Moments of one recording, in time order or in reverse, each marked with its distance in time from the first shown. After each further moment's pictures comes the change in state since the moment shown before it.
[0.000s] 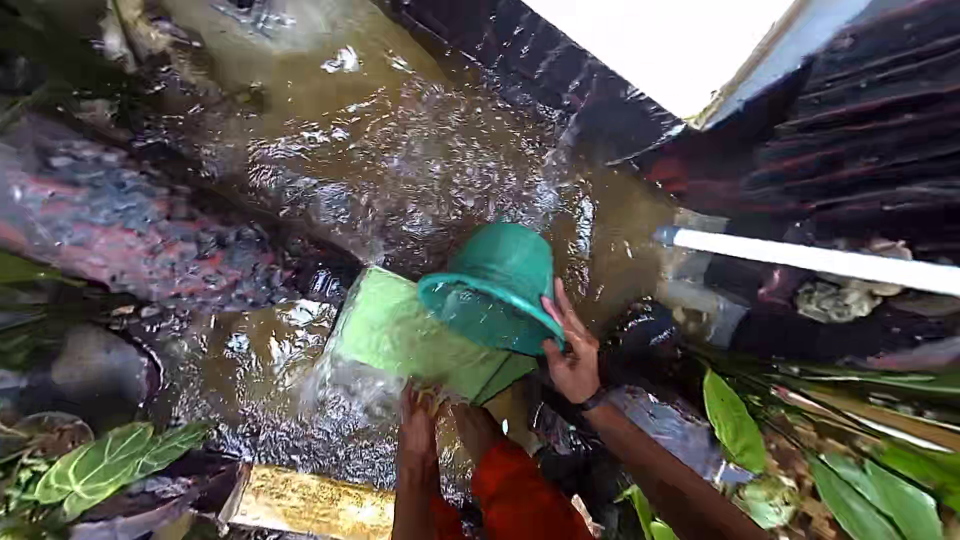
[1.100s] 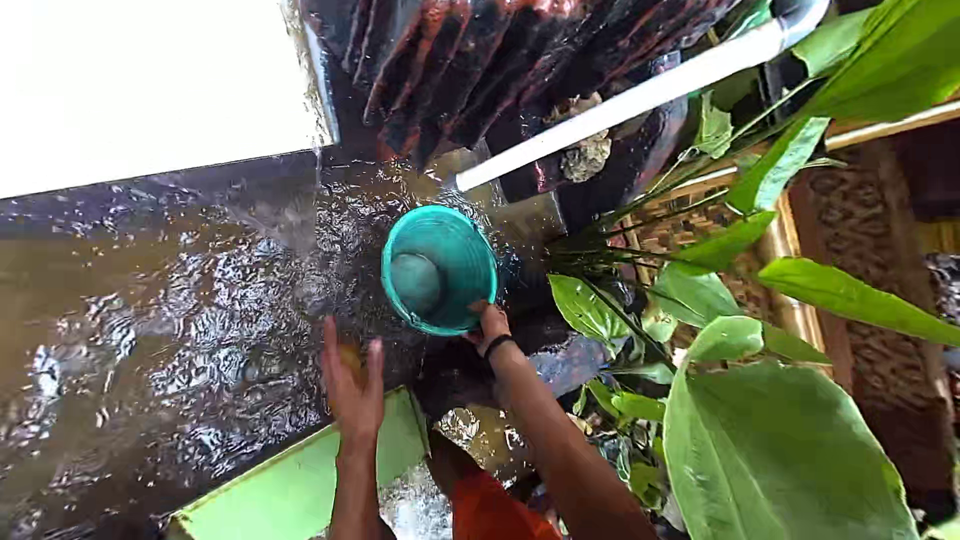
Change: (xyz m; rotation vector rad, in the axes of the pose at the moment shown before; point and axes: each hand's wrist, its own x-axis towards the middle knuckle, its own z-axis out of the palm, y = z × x) left_hand -0.007 0.094 0.321 1.220 -0.610 0.860; right_hand 0.016 0.117 -0.122 0.795 1.091 1.655
